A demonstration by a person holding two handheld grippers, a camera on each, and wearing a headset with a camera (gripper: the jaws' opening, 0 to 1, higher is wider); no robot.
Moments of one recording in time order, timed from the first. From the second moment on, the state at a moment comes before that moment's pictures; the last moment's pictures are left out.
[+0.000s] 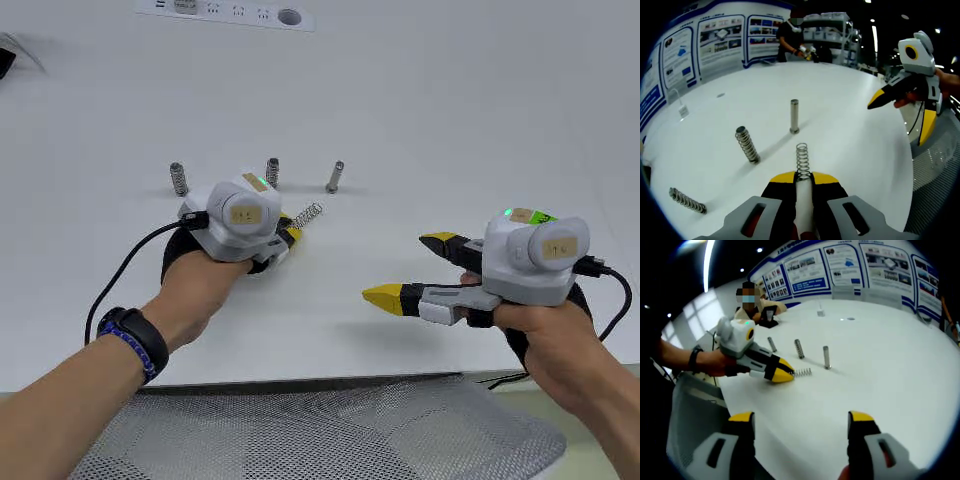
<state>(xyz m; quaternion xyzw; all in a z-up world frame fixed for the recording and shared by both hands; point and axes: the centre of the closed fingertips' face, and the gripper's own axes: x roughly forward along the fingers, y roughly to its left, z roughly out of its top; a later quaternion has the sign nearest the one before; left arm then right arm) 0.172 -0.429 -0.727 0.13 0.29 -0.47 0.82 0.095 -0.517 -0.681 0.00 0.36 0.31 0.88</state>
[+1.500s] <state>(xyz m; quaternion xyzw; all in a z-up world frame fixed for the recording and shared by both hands) 0.174 -0.405 -0.716 0.12 0.28 -0.47 0.83 0.110 -0.488 -0.683 0.03 0.36 0.34 0.87</state>
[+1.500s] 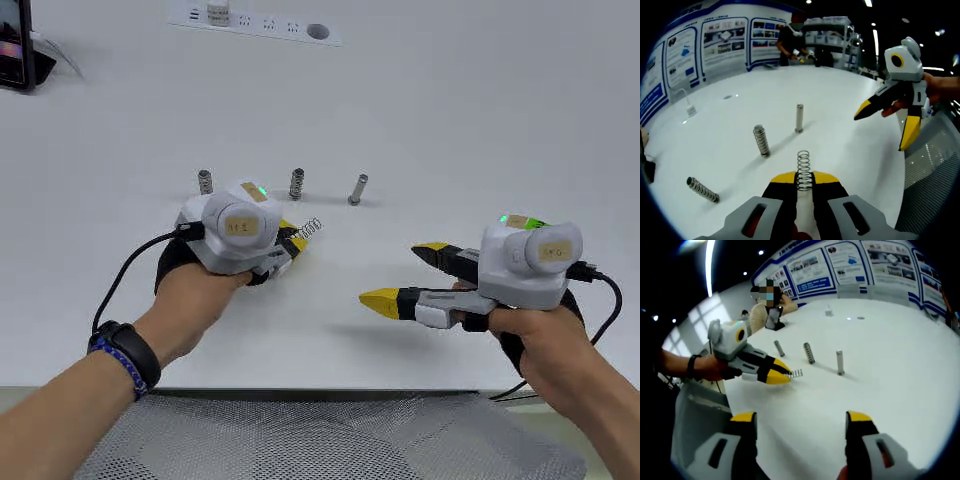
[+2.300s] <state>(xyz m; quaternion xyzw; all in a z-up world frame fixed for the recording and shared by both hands) 0.141 -0.361 -0.690 0.13 0.28 -0.47 0.83 0.123 -0.443 -0.673 0.04 0.35 0.40 0.85</state>
